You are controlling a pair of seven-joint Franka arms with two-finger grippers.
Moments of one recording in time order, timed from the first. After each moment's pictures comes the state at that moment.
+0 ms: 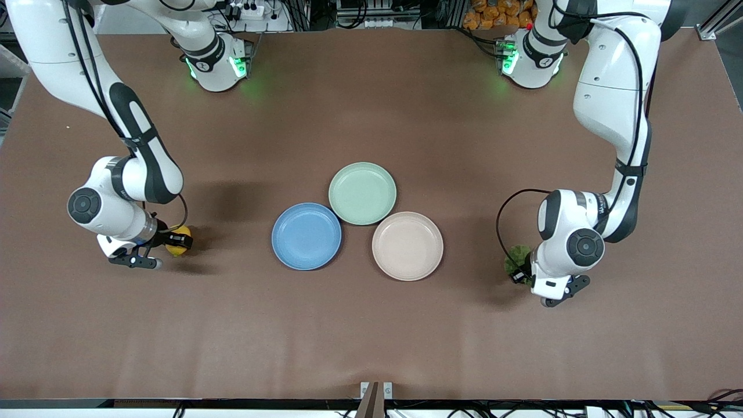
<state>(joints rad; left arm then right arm) -0.26 0.78 0.08 -1.56 -0.05 2.30 -0.69 -0.04 0.54 -0.03 -2.00 0.04 2.51 0.05</state>
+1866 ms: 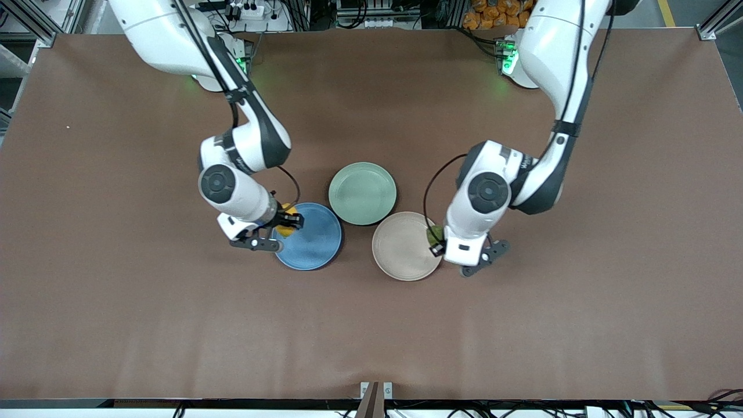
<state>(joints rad) -0.58 0.65 0.06 -1.51 -0.07 2.22 -1.06 0.48 0.53 -0.03 -1.82 0.20 2.33 0.46</state>
